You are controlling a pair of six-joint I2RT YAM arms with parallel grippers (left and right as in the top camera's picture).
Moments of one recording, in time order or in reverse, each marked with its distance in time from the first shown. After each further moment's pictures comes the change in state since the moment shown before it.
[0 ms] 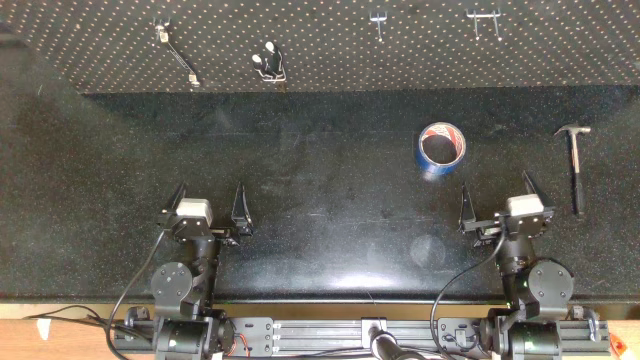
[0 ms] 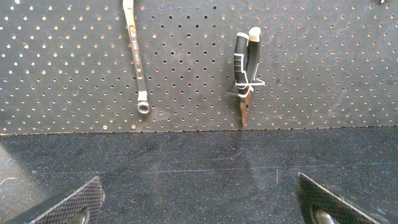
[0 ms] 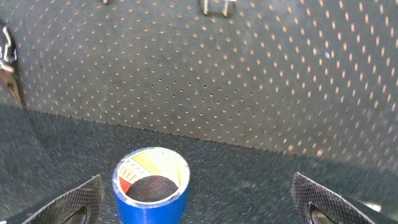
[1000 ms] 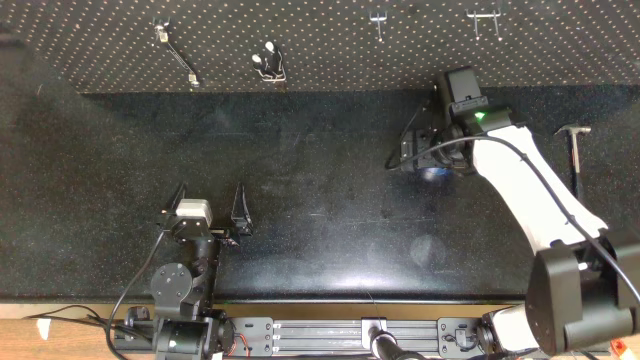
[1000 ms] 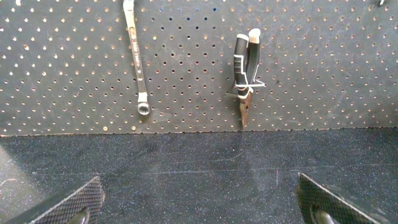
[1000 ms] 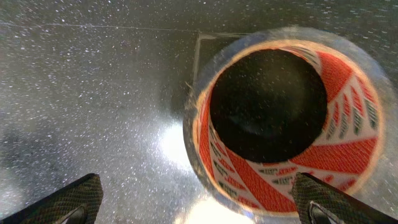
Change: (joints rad) left arm 0.000 -0.006 0.000 -0.001 0.000 0.000; right arm 0.272 1.644 1.133 -0.753 0.000 0.298
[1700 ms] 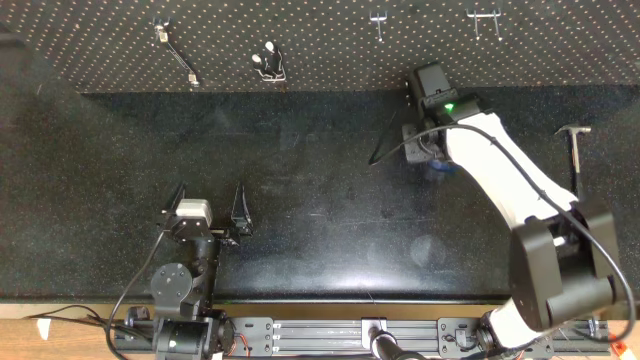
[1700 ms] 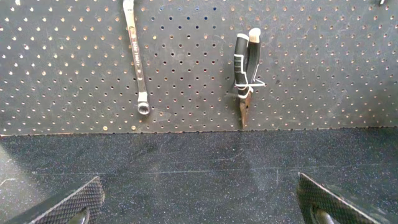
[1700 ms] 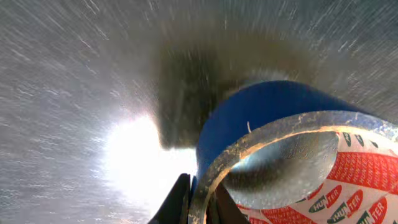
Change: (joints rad) left arm 0.000 0.000 0.000 0.000 0.000 0.000; right arm 0.085 0.082 0.083 0.040 0.225 -0.027
